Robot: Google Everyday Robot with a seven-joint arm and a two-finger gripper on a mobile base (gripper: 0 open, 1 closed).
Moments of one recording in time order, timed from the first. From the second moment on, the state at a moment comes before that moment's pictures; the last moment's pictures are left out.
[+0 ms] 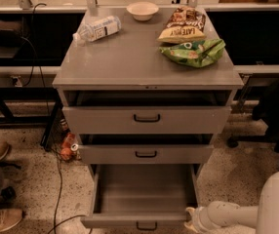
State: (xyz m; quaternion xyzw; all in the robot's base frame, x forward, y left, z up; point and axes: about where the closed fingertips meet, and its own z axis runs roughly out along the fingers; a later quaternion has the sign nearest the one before) arm 0.424 -0.232 0.172 -0.59 0.79 0.10 0.16
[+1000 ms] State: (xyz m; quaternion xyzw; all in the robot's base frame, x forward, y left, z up) arm 0.406 -0.236 0.172 -0.57 0.80 0.10 0.17
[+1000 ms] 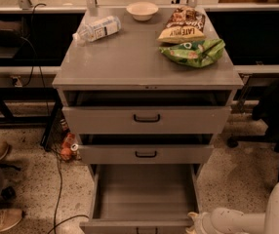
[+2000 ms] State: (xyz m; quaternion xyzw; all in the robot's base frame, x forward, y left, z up) arm 0.406 -0.233 0.190 -0.57 0.79 0.10 0.19
